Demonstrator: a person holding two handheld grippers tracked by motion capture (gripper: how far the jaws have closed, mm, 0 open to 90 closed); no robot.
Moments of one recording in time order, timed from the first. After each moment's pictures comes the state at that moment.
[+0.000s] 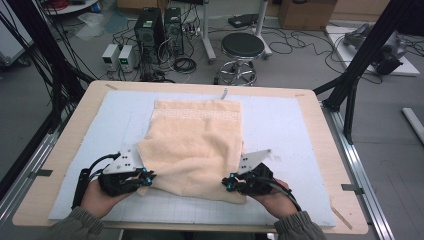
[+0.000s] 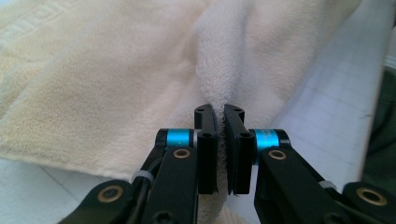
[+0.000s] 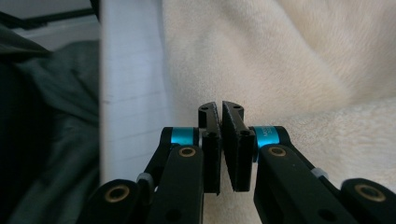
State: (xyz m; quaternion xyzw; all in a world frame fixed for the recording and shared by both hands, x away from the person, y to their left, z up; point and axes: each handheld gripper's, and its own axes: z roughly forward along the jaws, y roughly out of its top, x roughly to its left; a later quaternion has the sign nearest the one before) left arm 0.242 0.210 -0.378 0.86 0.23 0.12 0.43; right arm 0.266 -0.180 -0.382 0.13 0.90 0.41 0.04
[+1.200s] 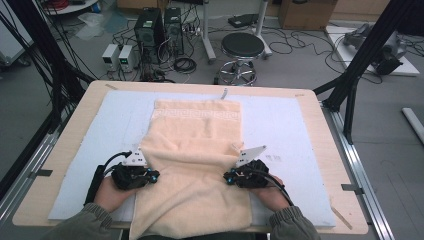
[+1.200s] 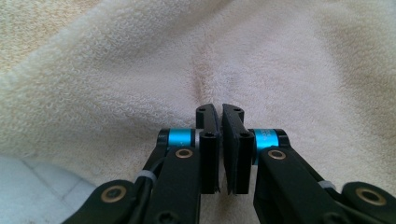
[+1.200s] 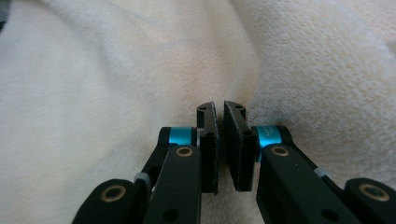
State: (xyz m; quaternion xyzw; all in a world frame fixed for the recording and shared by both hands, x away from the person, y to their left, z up) left arm 0.287 0.203 -0.430 0.88 0.28 0.09 0.37; right arm 0.306 -0.184 -0.432 0.18 0.90 0.39 0.03
